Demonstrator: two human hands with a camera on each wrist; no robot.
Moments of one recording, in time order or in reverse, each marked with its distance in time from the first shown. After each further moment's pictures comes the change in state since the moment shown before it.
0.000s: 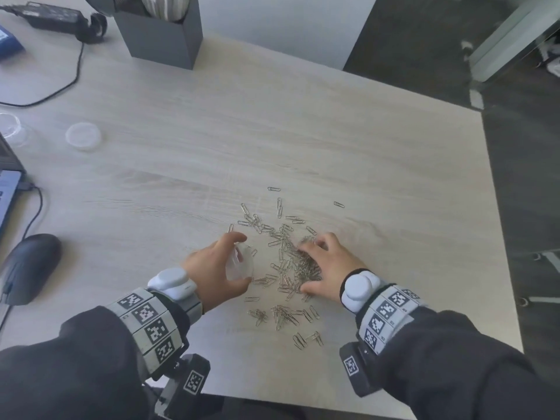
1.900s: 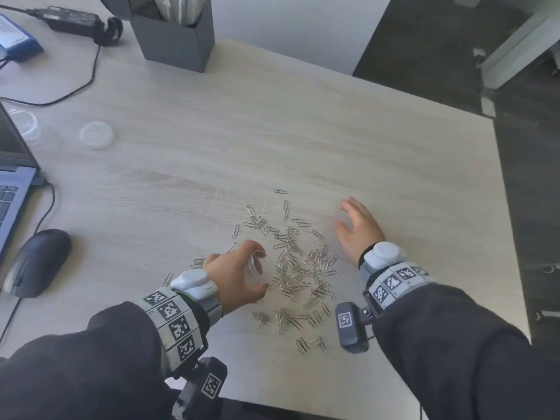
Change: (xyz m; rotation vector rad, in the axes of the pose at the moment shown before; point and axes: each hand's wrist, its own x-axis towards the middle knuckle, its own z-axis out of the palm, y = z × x) left_hand -0.002 0.029 0.008 -0.077 -0.018 -0.003; right_hand 0.031 0.033 -0.037 0.384 0.389 0.207
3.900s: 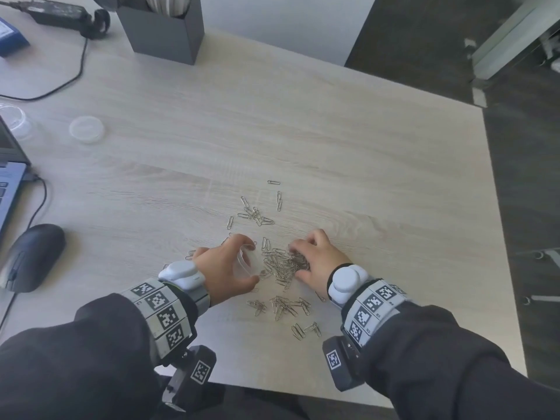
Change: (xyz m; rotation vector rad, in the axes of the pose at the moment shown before) left_hand -0.001 -0.018 0.004 0.090 -0.020 -0.042; right_hand -0.057 -0.020 0.047 -0.267 -0.370 -0.204
